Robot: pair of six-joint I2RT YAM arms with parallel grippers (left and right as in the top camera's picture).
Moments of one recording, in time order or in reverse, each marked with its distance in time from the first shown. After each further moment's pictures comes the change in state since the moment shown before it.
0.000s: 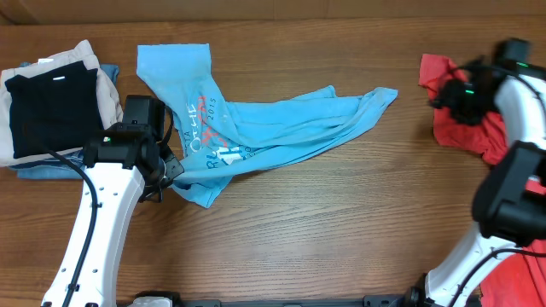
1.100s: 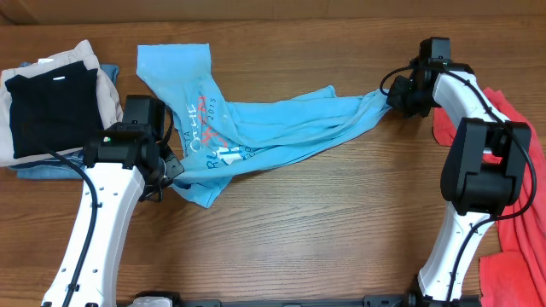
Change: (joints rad) left arm 0.000 0.000 0.000 0.007 -0.001 0.000; right arm 0.184 0.182 0.003 0.227 0.106 0.203
